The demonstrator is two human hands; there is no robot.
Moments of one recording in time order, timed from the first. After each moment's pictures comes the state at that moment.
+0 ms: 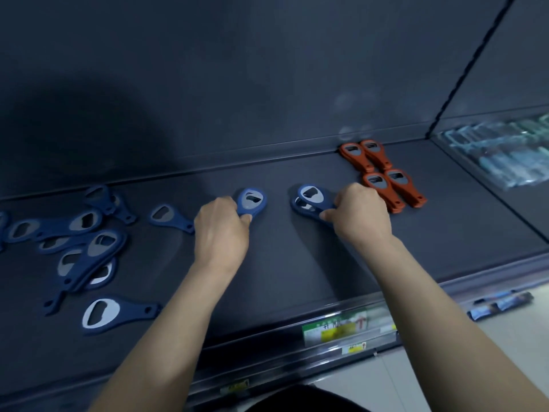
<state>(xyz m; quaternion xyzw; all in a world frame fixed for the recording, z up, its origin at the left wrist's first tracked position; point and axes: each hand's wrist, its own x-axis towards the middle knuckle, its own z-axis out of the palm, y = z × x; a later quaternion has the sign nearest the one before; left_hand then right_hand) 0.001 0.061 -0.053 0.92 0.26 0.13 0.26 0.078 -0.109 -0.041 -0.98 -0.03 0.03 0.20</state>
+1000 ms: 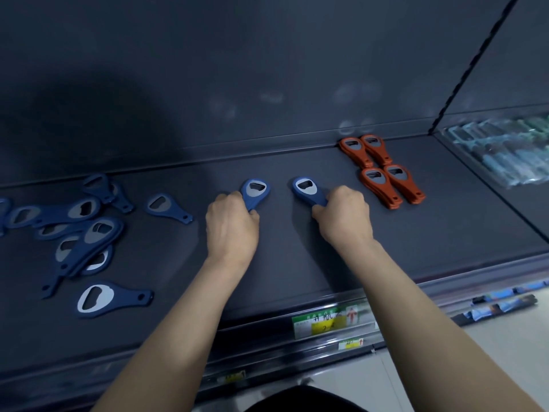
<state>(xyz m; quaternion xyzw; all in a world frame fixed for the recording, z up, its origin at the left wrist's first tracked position) 0.012 0.044 -0.075 0.92 0.27 0.16 0.21 0.072 -0.101 -0.054 -0.96 -0.03 0.05 0.26</state>
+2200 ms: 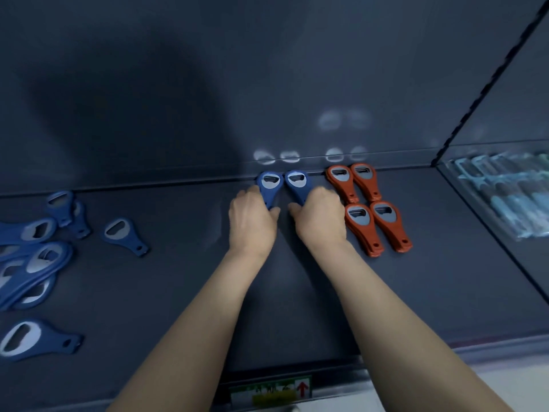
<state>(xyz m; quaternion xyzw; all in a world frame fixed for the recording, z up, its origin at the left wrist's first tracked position) 0.111 -0.009 -0.071 0.90 0.28 0.15 0.31 0.155 -0.099 -0.057 -0.96 -0.09 0.05 0.26</state>
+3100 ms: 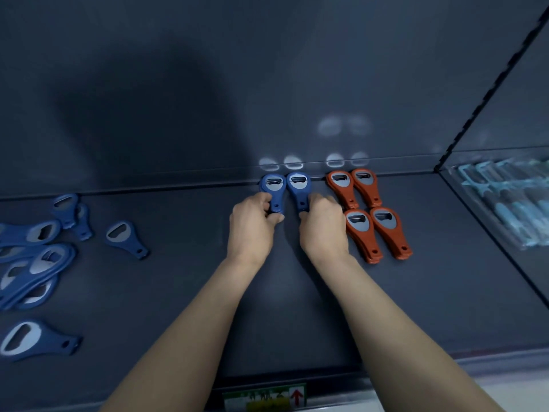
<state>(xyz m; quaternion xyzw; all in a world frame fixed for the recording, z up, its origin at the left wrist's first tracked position) 0.108 -0.013 -0.076 0.86 0.24 0.21 0.39 0.154 -0.109 -0.067 -0.96 -0.13 0.00 0.25</state>
